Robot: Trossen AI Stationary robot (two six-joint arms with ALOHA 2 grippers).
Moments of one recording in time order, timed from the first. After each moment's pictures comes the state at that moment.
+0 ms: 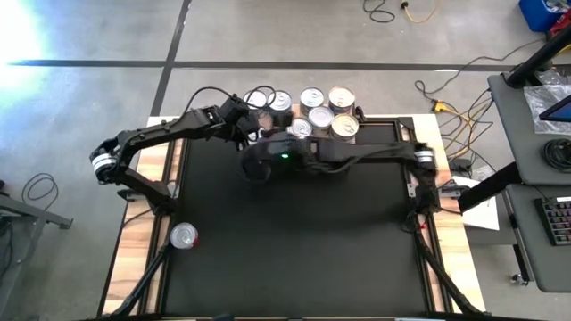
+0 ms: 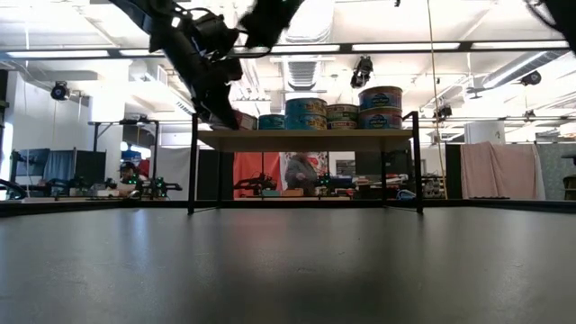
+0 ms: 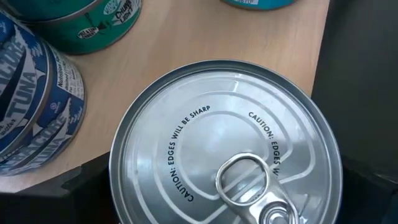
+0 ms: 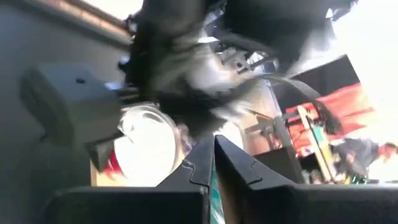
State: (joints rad) left arm 0.57 1.47 1.14 -0.57 0.07 0.26; right arm -0.06 1.99 1.90 -0.38 0.69 -0.62
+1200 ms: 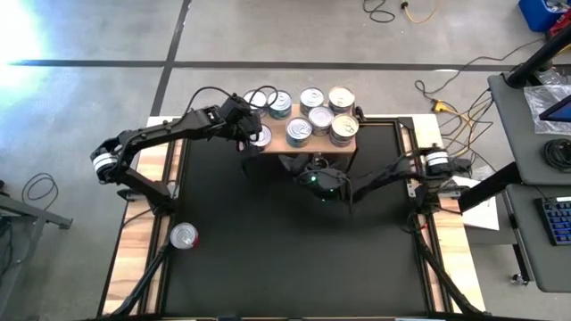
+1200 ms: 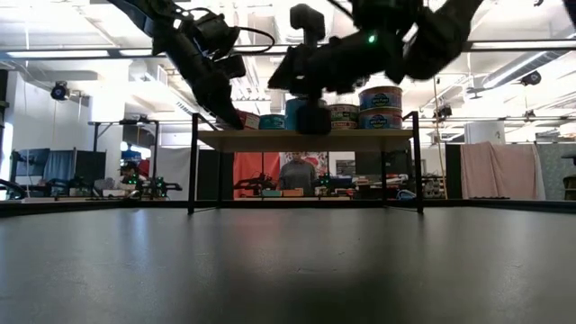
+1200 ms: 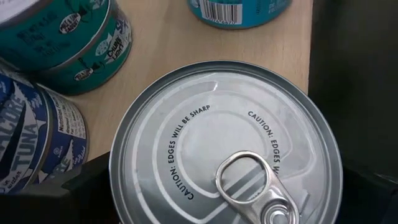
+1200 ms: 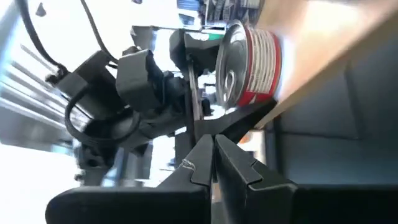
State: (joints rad) left arm 0.57 1.47 1.13 -0.50 0.09 0.39; right arm 0.03 1.87 0.96 0.98 0.70 1.45
